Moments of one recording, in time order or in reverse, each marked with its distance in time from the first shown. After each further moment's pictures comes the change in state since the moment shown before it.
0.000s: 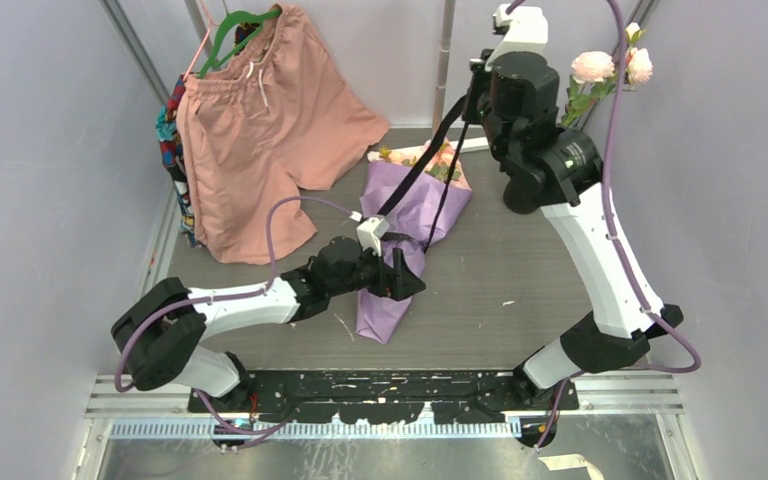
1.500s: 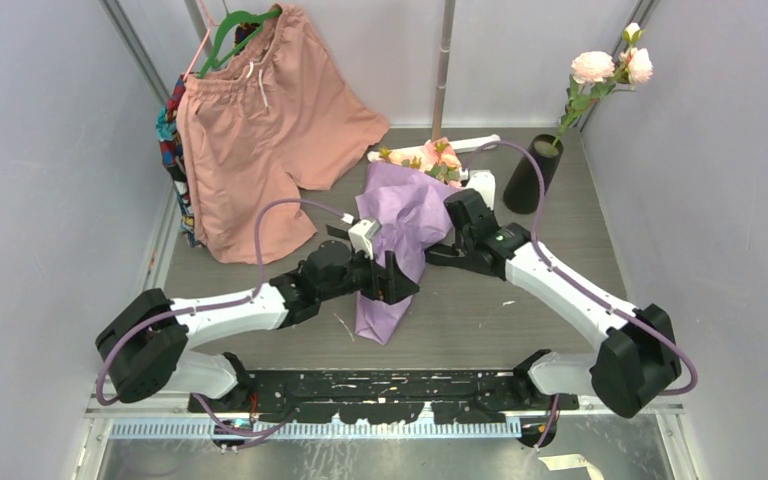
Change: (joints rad) left arm 0.000 -0.094 -0.049 -0.019 -0.004 0.019; right arm -0.031 -0.268 -1.136 0.235 -0.007 0.172
